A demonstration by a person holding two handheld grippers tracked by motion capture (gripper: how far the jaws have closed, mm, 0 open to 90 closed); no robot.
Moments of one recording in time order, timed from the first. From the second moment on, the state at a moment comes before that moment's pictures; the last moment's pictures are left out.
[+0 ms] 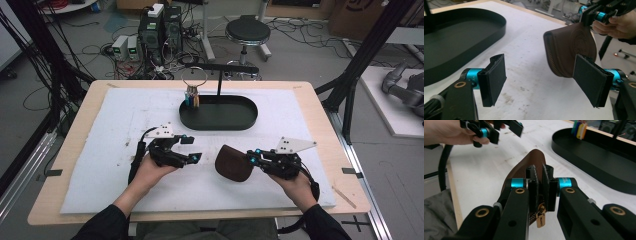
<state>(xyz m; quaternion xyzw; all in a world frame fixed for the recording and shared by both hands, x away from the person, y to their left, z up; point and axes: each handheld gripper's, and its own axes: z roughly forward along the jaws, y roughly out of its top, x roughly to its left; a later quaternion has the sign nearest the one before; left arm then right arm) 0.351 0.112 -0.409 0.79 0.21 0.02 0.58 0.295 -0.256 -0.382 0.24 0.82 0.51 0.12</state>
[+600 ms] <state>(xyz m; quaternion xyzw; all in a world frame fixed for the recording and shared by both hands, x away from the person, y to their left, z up) 0.366 0.079 -0.418 0.79 0.14 -0.10 0.59 0.292 -0.234 -0.371 0.18 0.82 0.52 0.11</state>
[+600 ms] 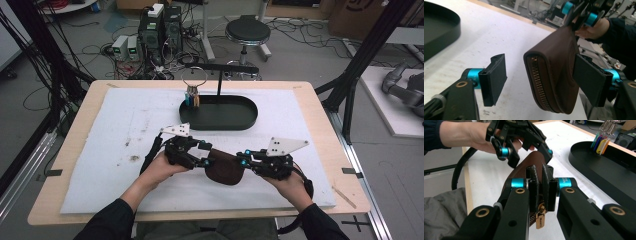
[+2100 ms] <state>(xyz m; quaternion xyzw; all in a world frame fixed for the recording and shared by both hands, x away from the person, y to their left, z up) 0.344 0.090 -0.393 0.76 0.06 -0.05 0.65 0.303 -0.246 -0.376 0.15 0.82 0.55 0.03</state>
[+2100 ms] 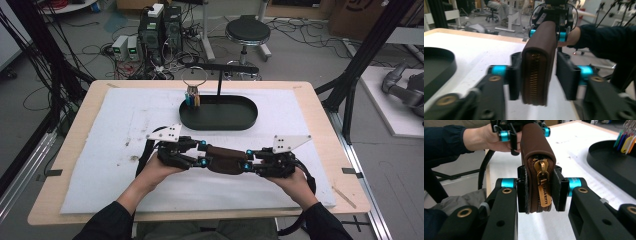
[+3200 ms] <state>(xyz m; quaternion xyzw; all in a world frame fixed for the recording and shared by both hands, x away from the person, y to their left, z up) 0.334 0.136 -0.385 0.76 0.14 0.07 0.63 0.315 -0.253 -0.368 0.17 0.80 0.57 0.07</state>
